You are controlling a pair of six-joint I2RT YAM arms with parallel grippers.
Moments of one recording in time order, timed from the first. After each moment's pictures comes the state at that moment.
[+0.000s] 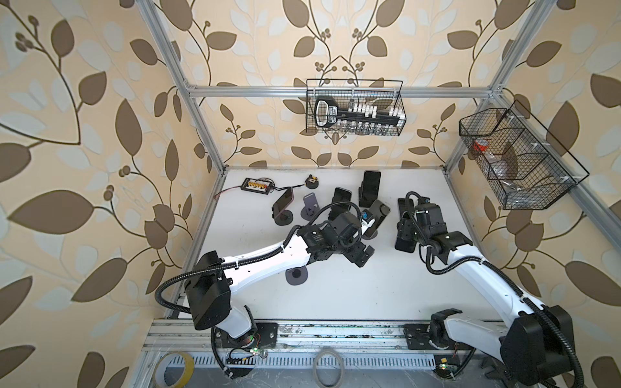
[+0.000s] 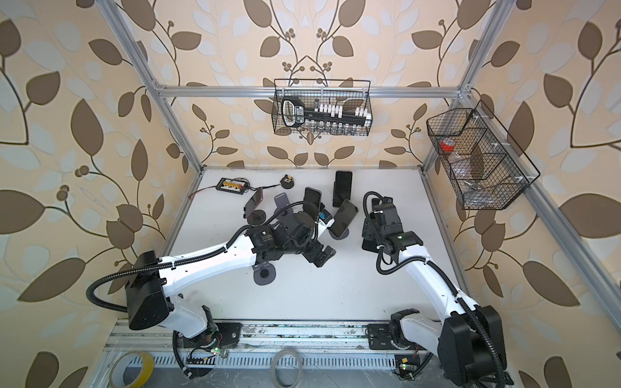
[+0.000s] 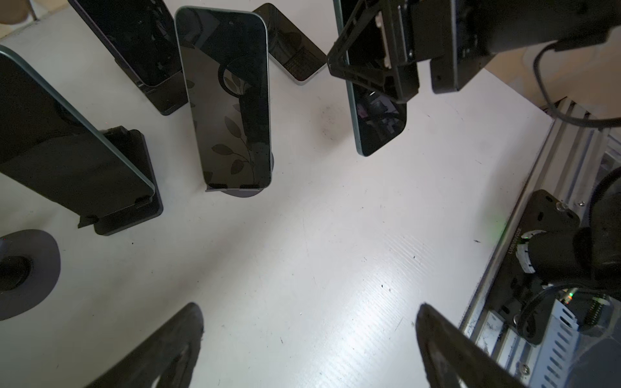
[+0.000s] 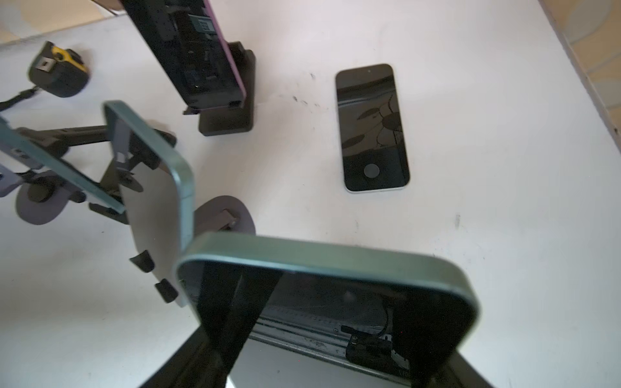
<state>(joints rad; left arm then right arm) -0.98 1.53 1.23 -0.46 0.01 -0.18 0.19 1.17 0.79 -0.47 0.21 0.36</state>
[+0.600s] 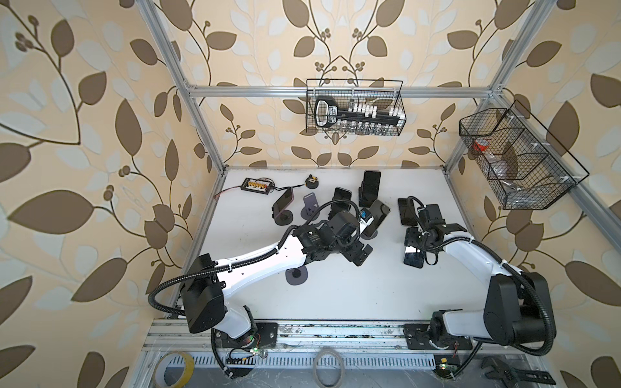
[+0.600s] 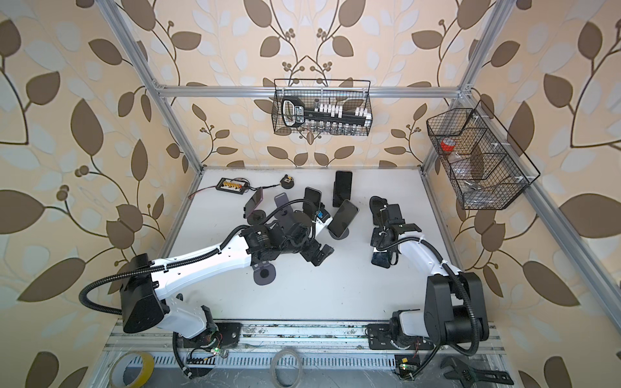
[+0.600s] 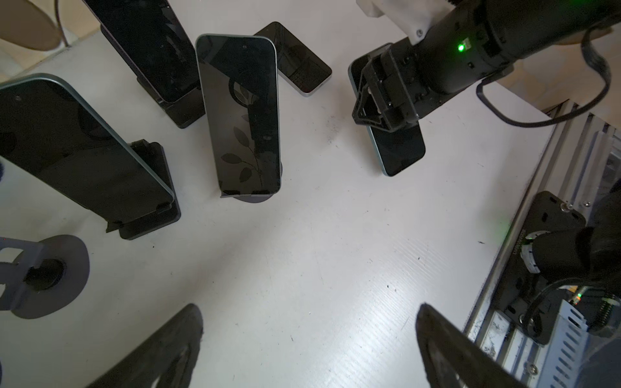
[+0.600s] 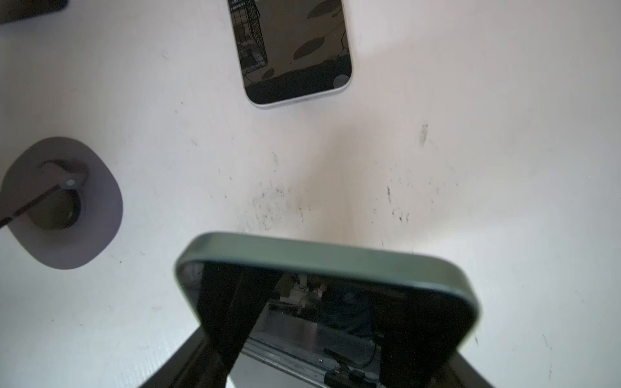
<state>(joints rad) -0.98 1.49 1.23 -0.47 -0.02 -0.15 0.06 1.39 0.82 -0.62 0.15 0.34</state>
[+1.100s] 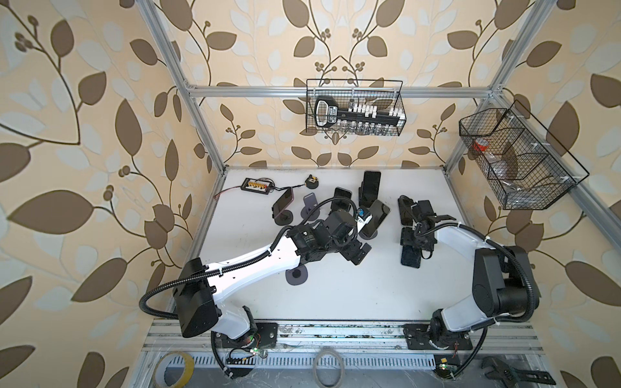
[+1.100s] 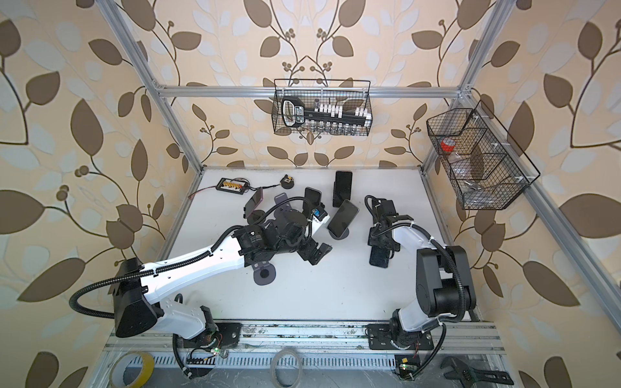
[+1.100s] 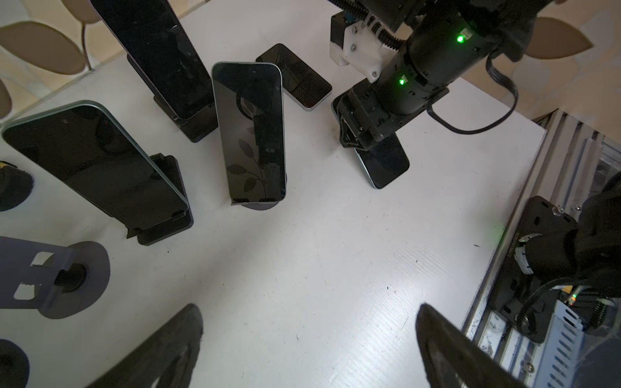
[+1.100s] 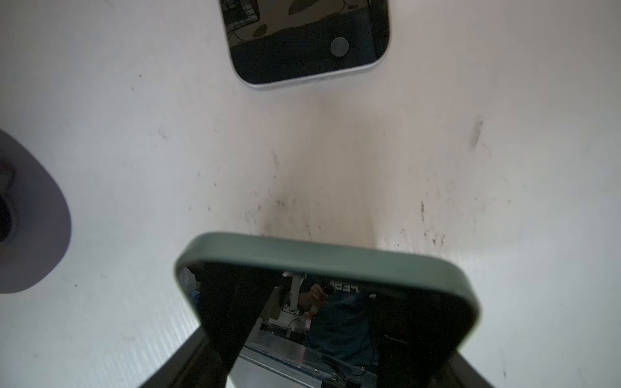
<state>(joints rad) -0.98 1.44 1.23 -0.48 -0.03 -0.14 0.06 1.58 0.92 -0.64 0.13 0.31</state>
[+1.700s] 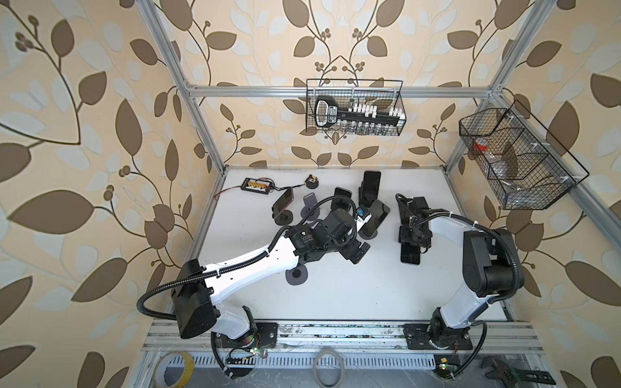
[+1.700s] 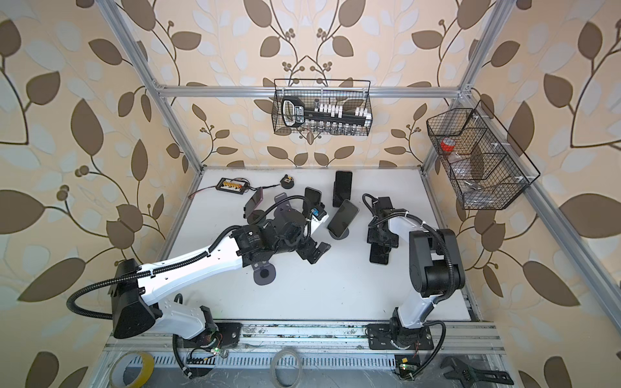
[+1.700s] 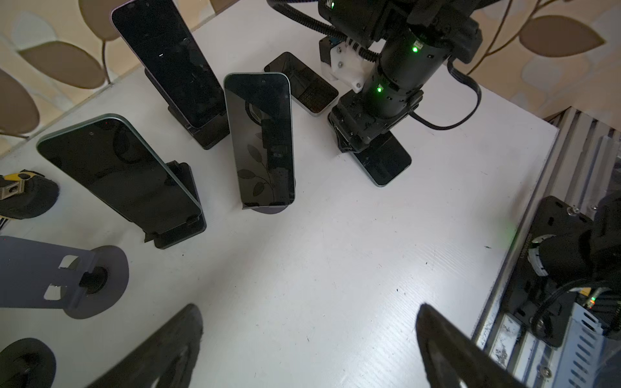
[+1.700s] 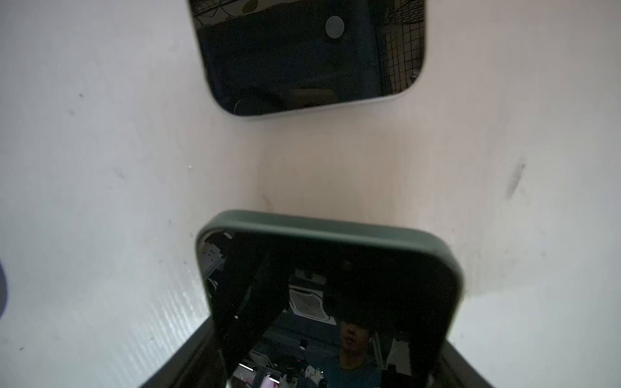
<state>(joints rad) -0.98 1.43 1.23 -0.48 -0.06 -0.11 0.05 1.72 1.00 -0.65 0.14 0.28</state>
